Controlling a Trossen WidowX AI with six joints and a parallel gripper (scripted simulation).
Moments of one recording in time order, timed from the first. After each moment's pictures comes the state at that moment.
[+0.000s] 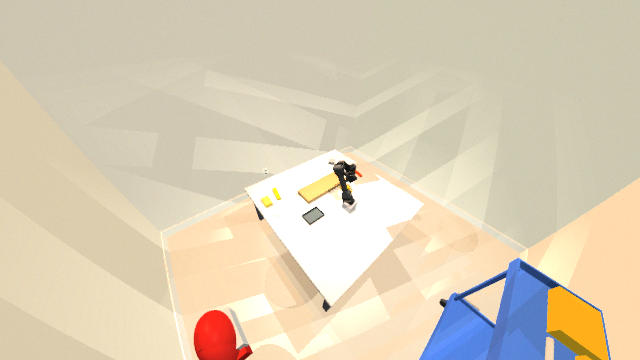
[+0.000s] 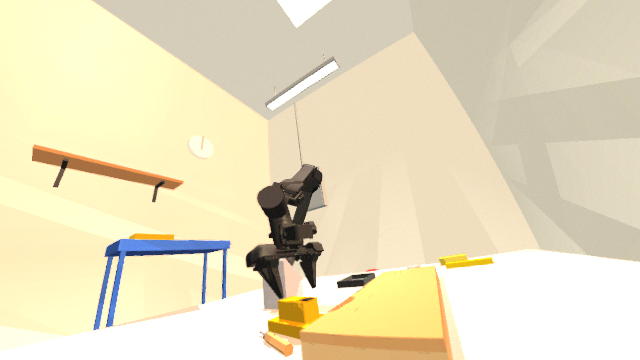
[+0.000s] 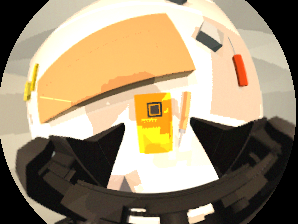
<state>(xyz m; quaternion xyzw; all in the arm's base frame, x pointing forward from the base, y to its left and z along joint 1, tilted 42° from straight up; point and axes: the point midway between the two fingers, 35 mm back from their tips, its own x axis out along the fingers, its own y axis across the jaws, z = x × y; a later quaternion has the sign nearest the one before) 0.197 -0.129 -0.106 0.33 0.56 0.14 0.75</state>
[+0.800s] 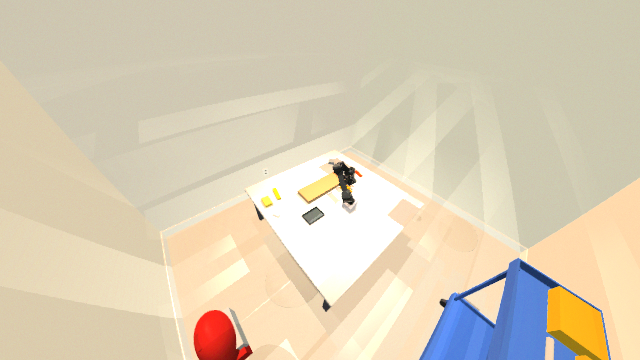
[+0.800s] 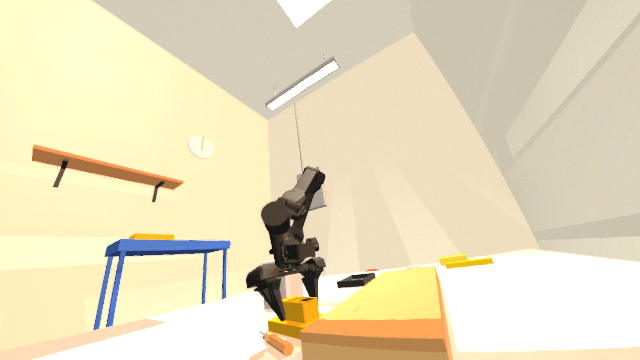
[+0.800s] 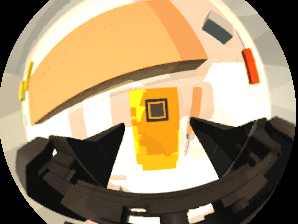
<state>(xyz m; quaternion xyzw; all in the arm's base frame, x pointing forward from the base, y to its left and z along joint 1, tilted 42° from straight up) 0.199 -0.103 -0.134 0.33 0.56 0.14 0.74</state>
